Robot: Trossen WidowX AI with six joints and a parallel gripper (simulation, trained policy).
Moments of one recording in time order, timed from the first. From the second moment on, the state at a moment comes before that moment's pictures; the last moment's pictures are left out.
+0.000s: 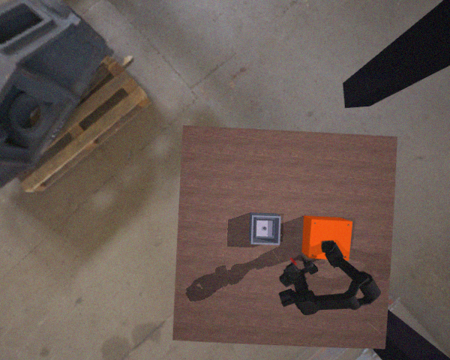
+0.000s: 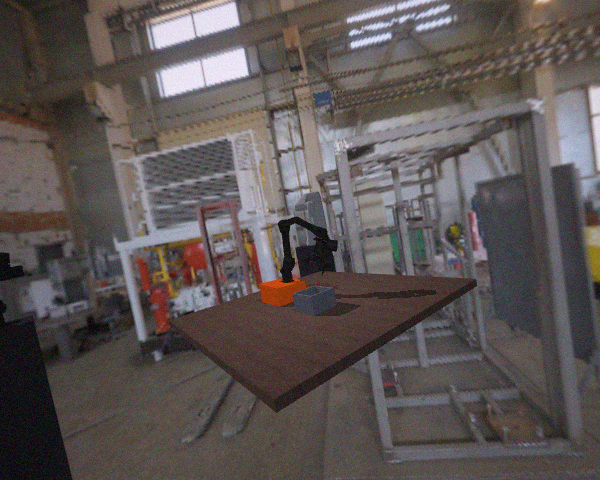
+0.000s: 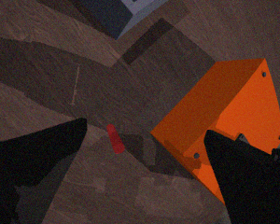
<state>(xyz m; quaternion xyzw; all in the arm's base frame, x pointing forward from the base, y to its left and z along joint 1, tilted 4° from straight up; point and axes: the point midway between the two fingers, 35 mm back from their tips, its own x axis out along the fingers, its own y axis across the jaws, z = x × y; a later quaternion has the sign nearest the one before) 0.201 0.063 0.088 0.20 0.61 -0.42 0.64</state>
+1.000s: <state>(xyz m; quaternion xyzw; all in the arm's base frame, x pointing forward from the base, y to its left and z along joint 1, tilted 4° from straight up) 0.189 0.095 -0.027 0.27 0.59 -0.40 0.64</state>
